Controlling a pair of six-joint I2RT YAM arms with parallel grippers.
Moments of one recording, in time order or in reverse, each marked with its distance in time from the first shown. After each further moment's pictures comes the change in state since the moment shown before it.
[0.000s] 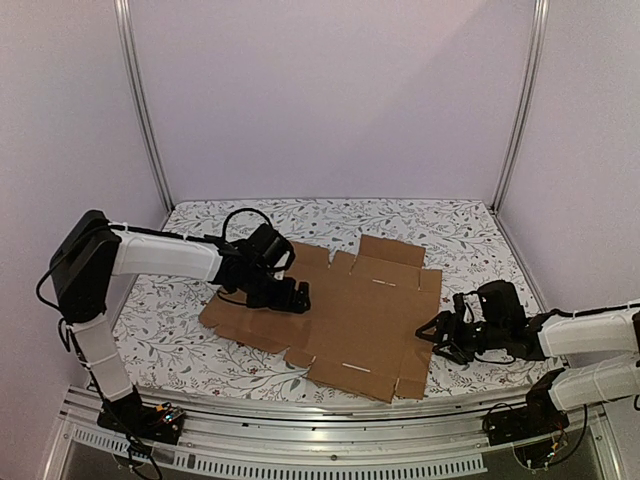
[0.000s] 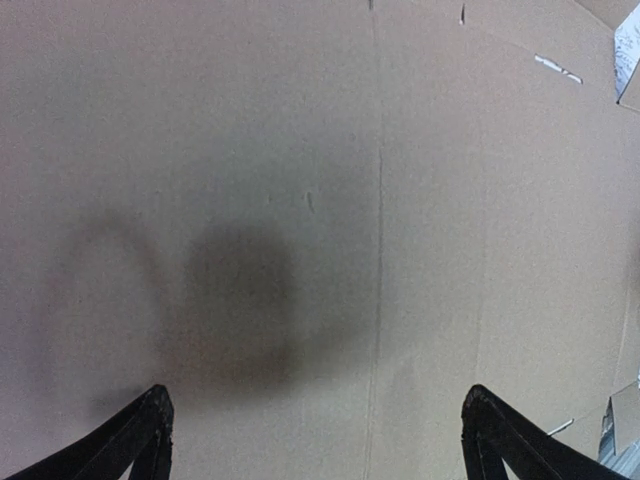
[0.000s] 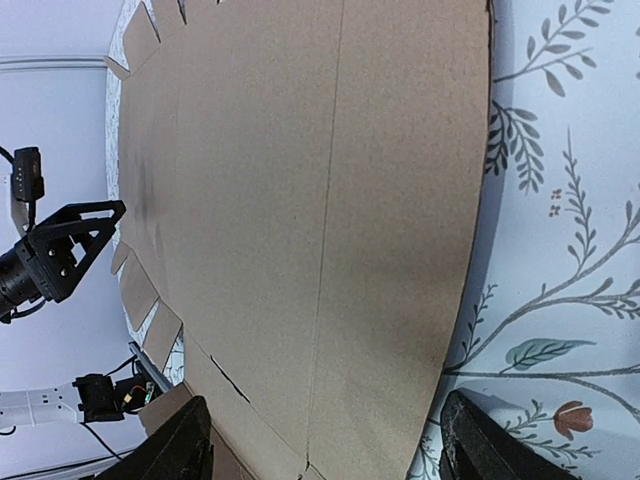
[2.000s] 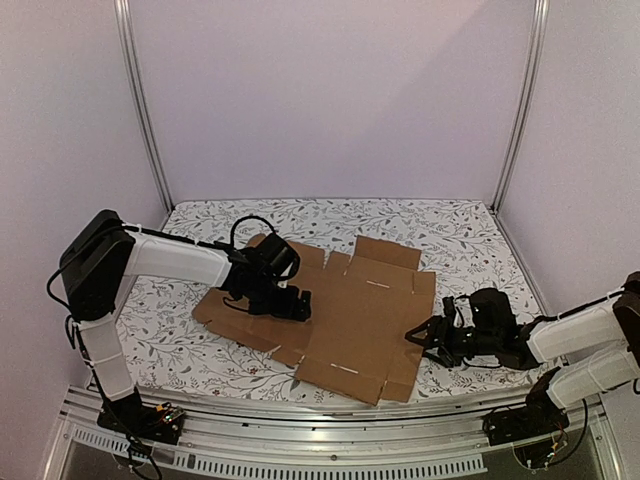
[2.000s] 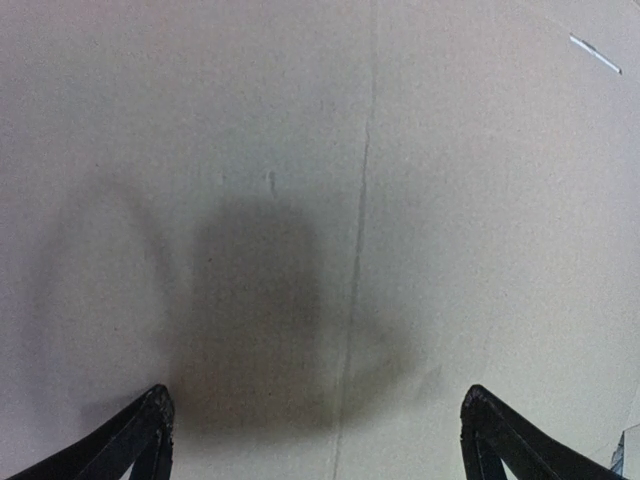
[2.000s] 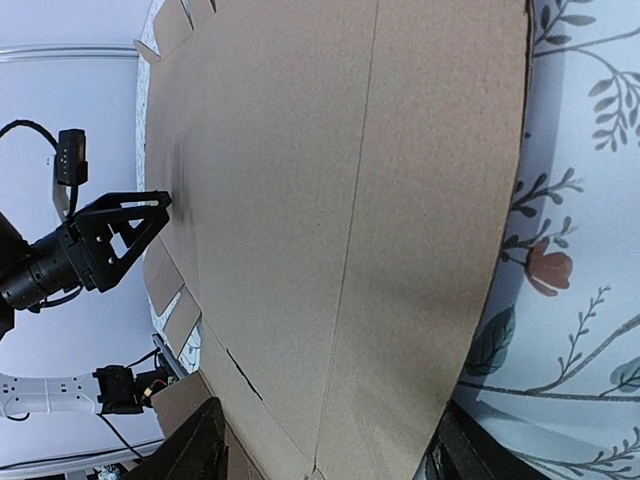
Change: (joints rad) left arm -0.027 0.063 0.000 0.004 -0.032 -0.029; right arm 0.098 0.124 -0.051 0.294 0.024 0.105
